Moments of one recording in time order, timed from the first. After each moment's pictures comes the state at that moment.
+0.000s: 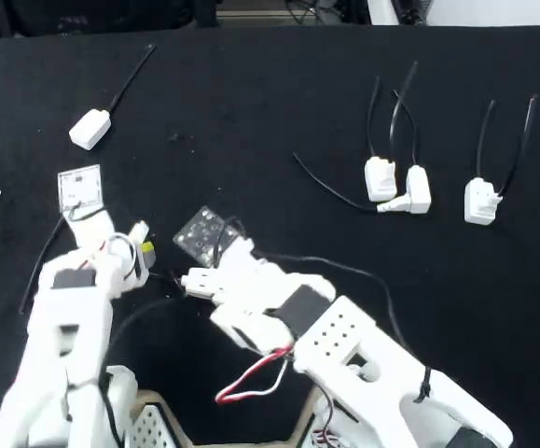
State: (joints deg) left arm -9.8 -43.3 70.5 37.1 5.3; right arm -45.5 -43.5 60.9 56.1 2.9
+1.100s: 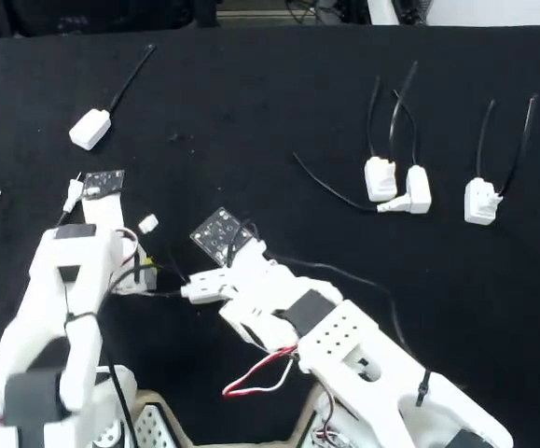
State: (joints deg) left arm -10.7 -21.2 54.6 55.5 -3.7; right arm -41.6 -43.5 69.5 45.4 3.2
